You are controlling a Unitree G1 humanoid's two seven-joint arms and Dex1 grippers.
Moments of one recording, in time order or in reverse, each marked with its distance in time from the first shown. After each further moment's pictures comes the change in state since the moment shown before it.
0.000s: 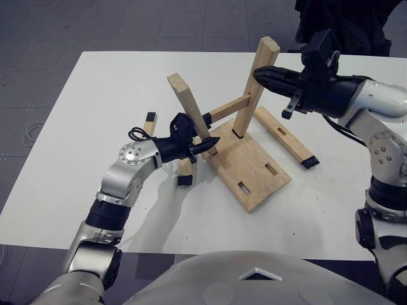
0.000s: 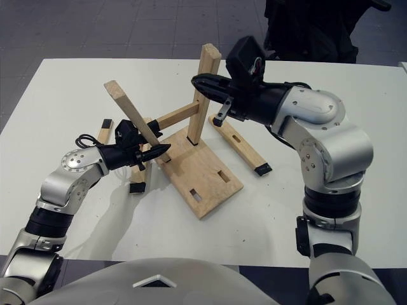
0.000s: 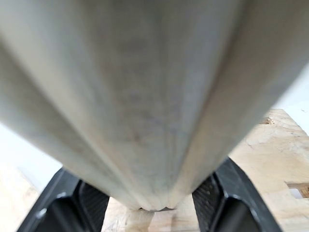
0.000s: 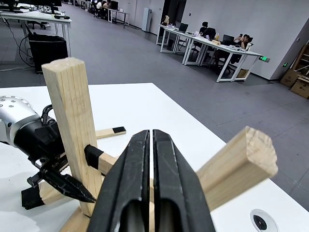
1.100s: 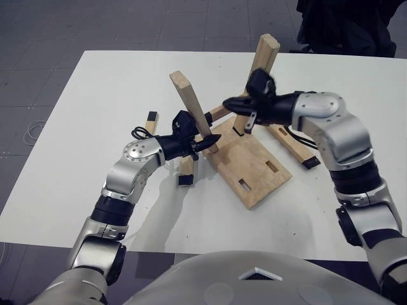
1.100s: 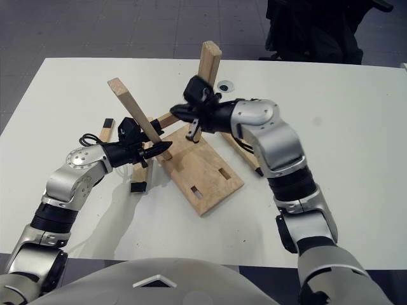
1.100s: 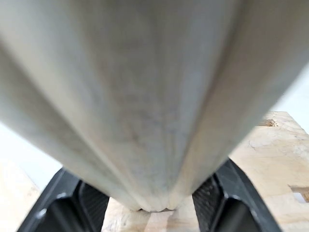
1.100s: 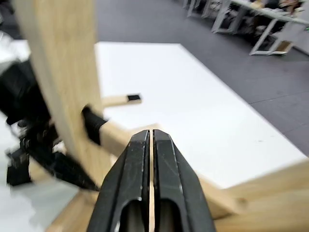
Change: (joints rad) left arm -0.034 -0.029 -0.010 0.063 0.000 -0.007 0.016; right arm -0.055 0.098 0.158 0.297 -0.161 -0.170 0.056
